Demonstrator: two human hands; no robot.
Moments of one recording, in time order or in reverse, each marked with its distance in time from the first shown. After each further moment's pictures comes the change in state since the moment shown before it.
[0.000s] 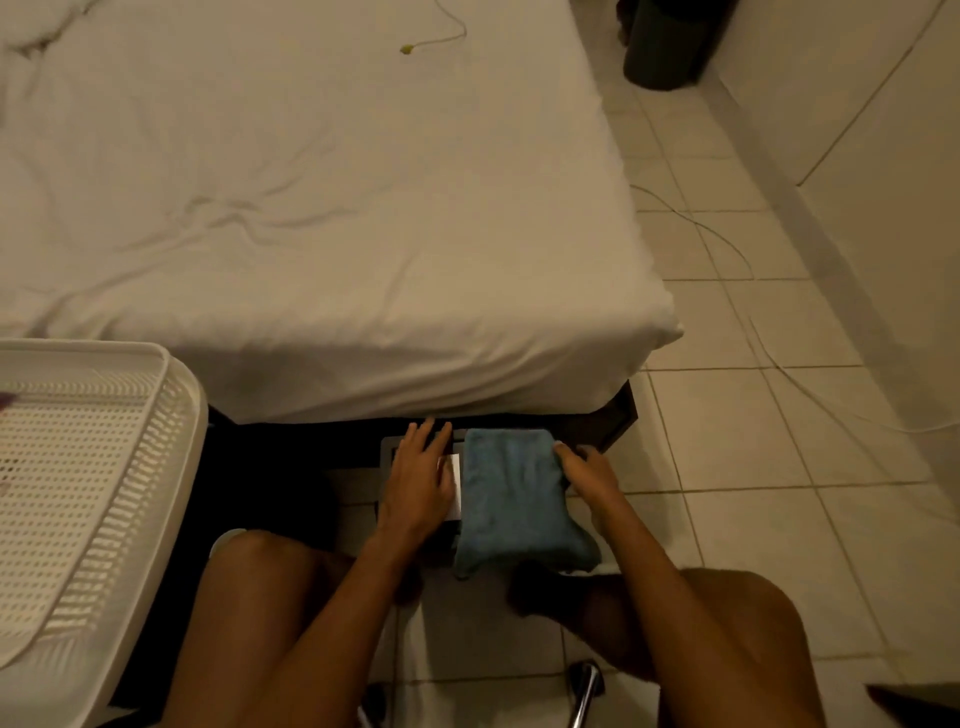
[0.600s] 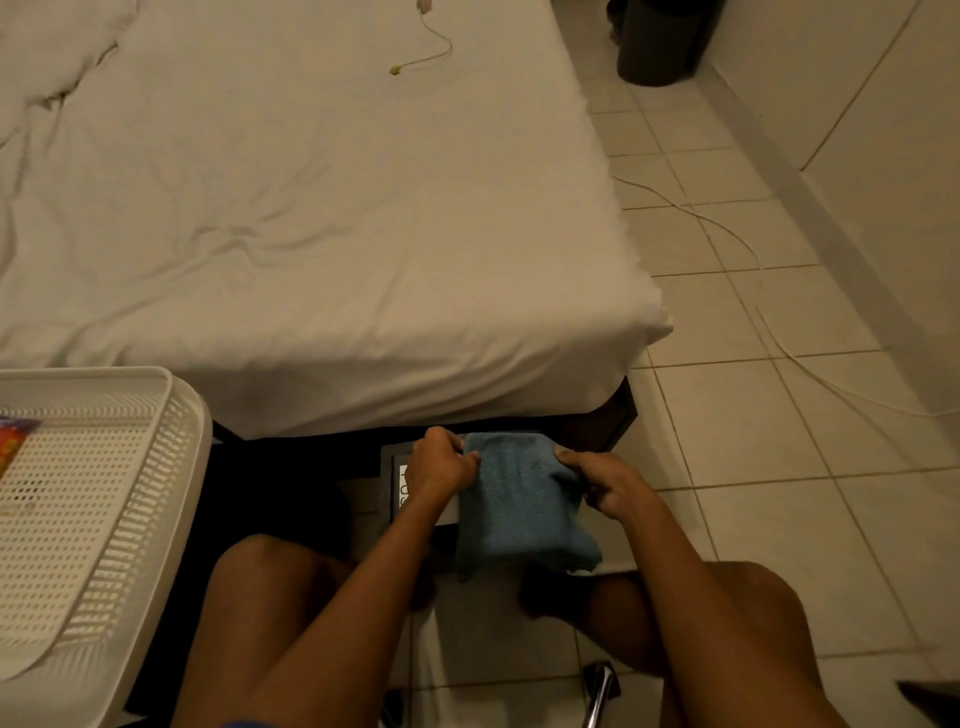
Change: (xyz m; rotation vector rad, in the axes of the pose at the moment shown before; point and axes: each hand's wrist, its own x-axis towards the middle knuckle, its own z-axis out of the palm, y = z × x) left_hand 0.031 0.049 -0.006 -0.116 -0.101 -0.426; right_hand 0.025 0.006 -0.026 0.183 -0.158 0.168
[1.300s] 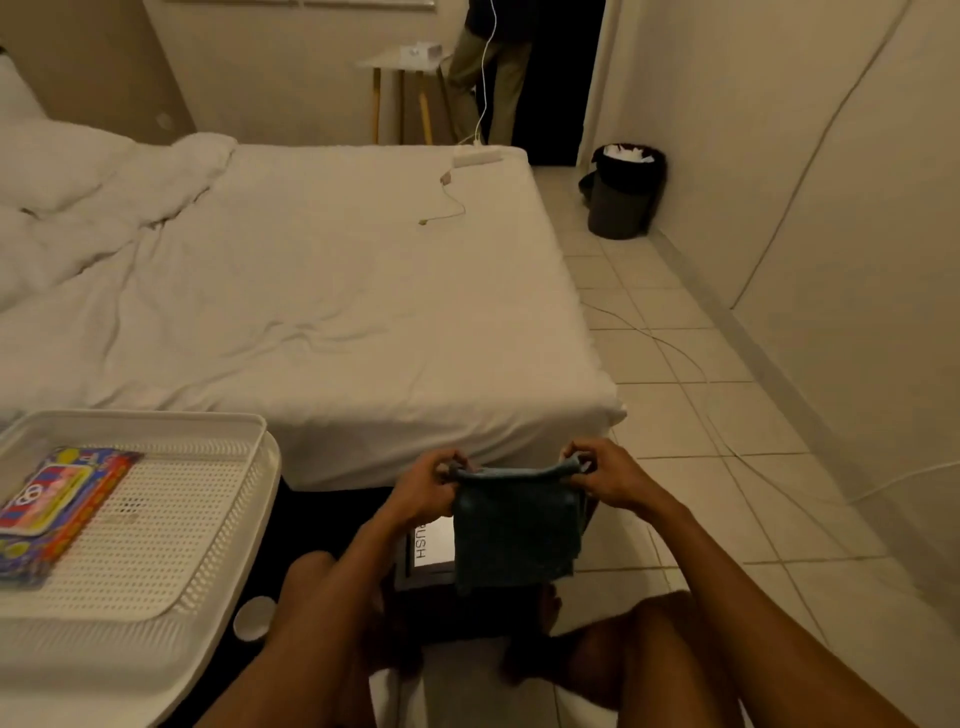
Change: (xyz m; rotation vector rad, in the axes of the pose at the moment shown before) left_hand -0.083 0.026 -0.109 -0.284 -0.182 0.461; right_hand -0.175 -0.072 -0.036 -0.709 0.000 -0.834
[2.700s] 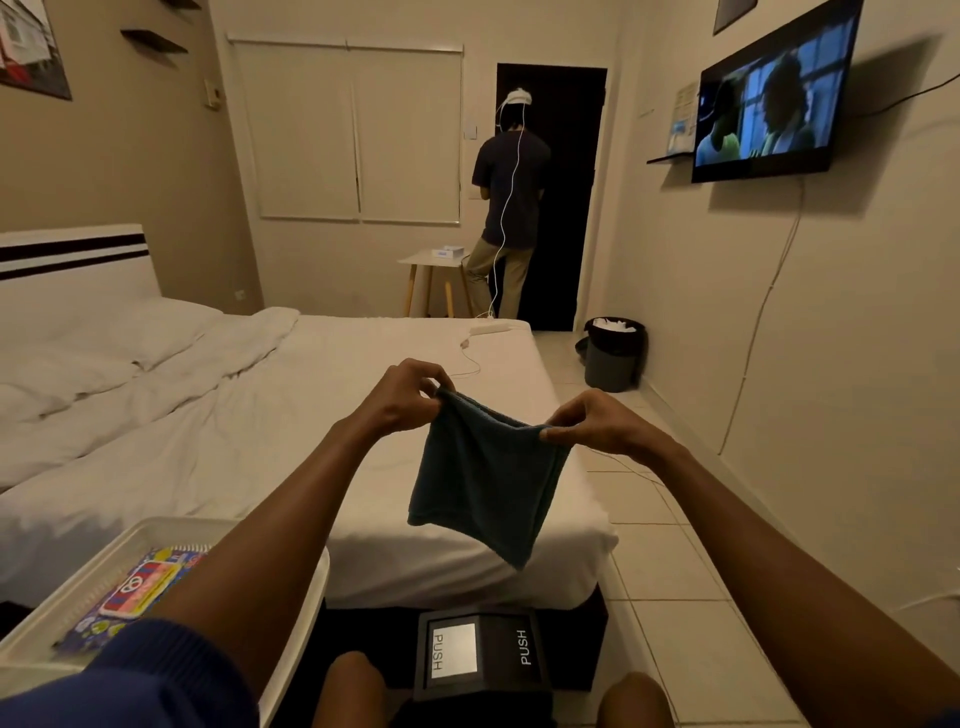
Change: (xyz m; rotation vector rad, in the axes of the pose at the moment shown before) left_hand -0.082 0.256 -0.174 0.422 0.295 0.433; right_hand -0.072 -0.227 -0.129 -0.202 0.107 -0.343
